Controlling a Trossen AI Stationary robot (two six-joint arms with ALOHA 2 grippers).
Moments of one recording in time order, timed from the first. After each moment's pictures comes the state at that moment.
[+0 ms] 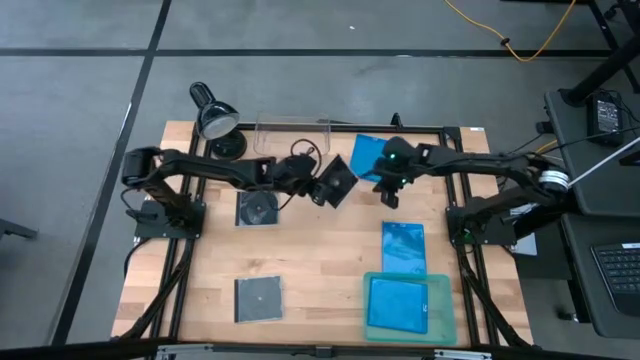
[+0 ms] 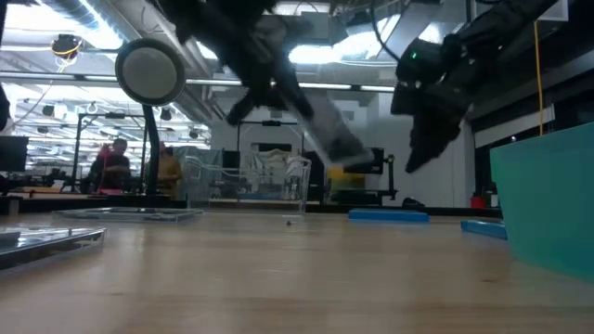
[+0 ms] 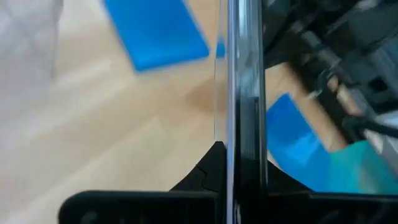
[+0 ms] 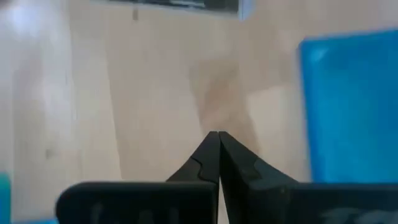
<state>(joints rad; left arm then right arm) 0.13 1.56 1.05 -0.07 -0.14 -0.83 -0.46 1.33 0.75 -0.42 -0.32 -0.08</state>
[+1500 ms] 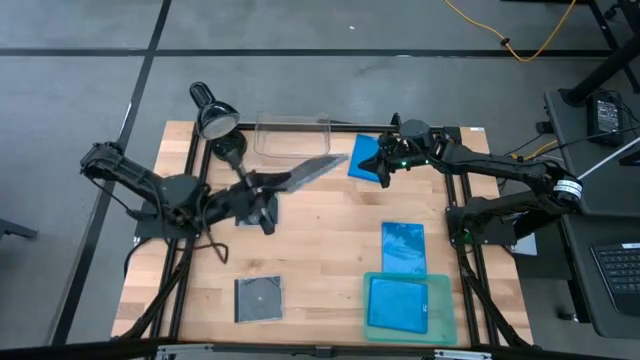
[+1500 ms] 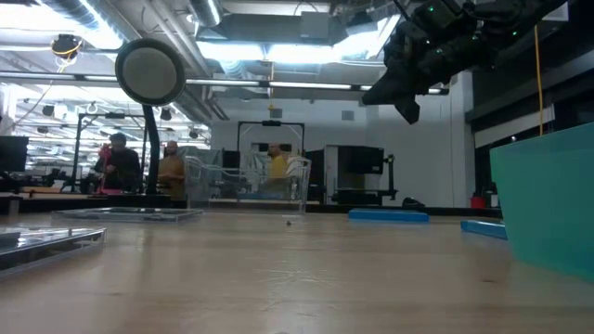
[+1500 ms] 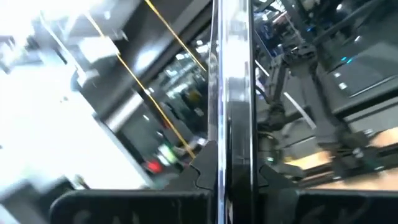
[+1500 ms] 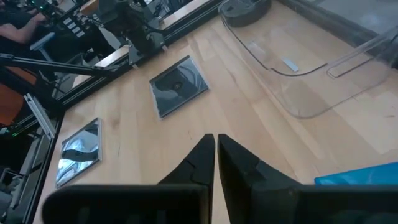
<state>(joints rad) -0.44 1.14 1.05 0.44 -0.86 0.89 -0.50 1.22 0.75 -0.02 -0.42 0.29</state>
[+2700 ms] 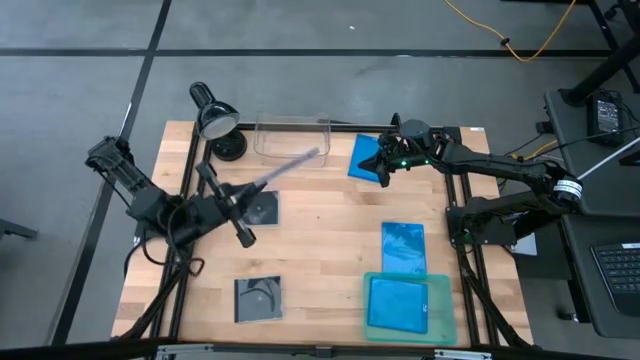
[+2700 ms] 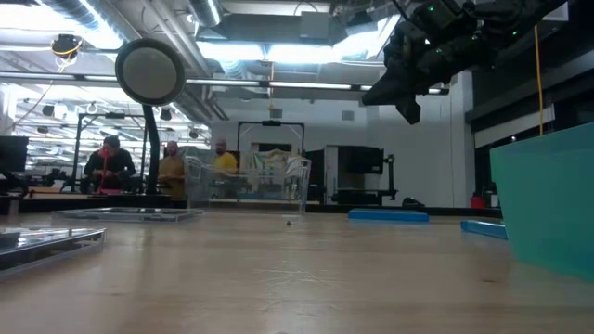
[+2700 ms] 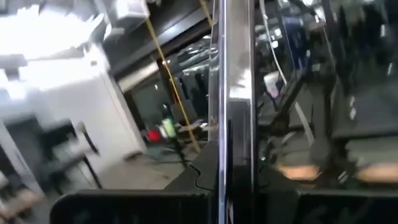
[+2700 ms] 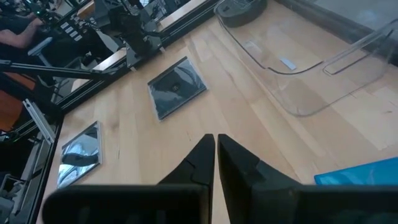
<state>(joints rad) -0.68 1.14 1.05 0.66 -1.22 0.80 -0.50 1.22 0.75 -0.02 -0.41 0.31</state>
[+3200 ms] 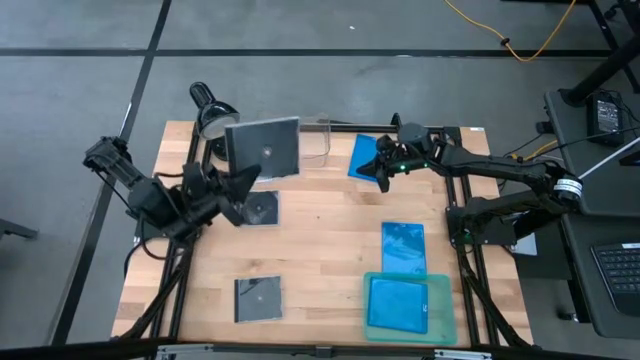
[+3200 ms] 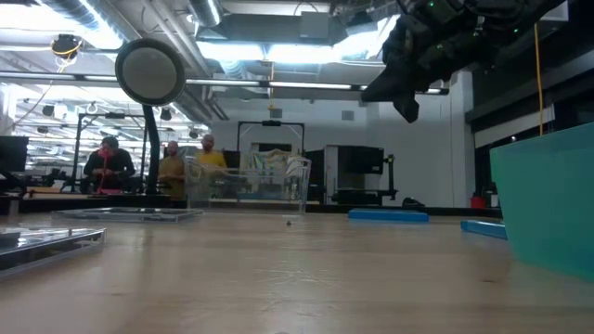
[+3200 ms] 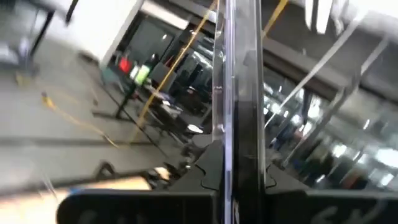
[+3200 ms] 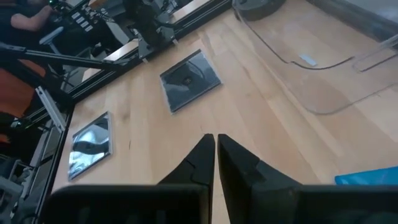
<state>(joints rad) -0.64 1.11 1.05 0.69 -1.30 -0.12 -0.45 1.22 0.75 -0.02 -0.41 0.31</state>
